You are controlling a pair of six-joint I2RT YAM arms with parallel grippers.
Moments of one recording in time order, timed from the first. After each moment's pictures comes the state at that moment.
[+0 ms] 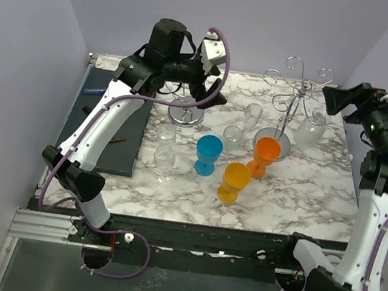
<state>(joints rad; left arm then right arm) -0.48 1.64 1.99 -0.73 0.71 0.36 -0.28 0.94 1.36 -0.36 -0.56 0.29</state>
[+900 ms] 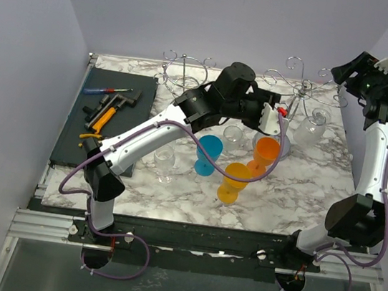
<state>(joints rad) -0.91 1.80 2.00 -0.52 0.41 0.97 -0.28 1.54 1.70 -0.41 -0.37 0.32</state>
